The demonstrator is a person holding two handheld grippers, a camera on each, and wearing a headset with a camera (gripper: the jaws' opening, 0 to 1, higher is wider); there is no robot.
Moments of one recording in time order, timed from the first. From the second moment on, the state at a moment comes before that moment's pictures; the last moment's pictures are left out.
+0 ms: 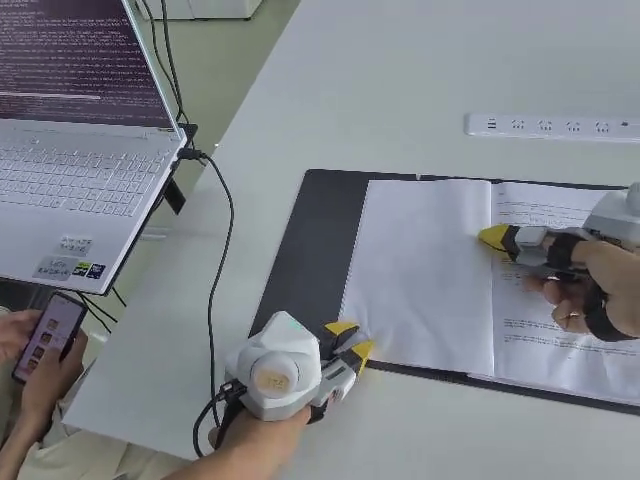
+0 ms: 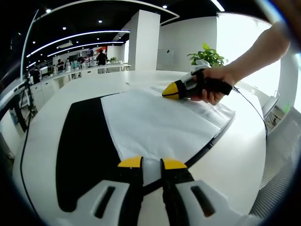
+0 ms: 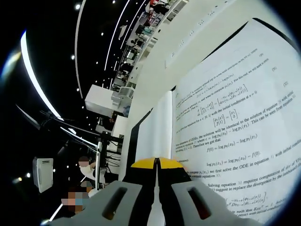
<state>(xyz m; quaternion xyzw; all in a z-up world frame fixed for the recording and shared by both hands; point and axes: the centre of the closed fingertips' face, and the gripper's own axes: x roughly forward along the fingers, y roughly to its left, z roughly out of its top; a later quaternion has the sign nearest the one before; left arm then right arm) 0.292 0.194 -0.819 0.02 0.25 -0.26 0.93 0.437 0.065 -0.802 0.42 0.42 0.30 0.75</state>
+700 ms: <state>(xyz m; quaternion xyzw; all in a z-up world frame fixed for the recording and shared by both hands) 0.291 0.194 -0.820 0.02 0.26 -0.26 0.93 0.367 0.070 -0.803 0.43 0.44 0.32 0.71</state>
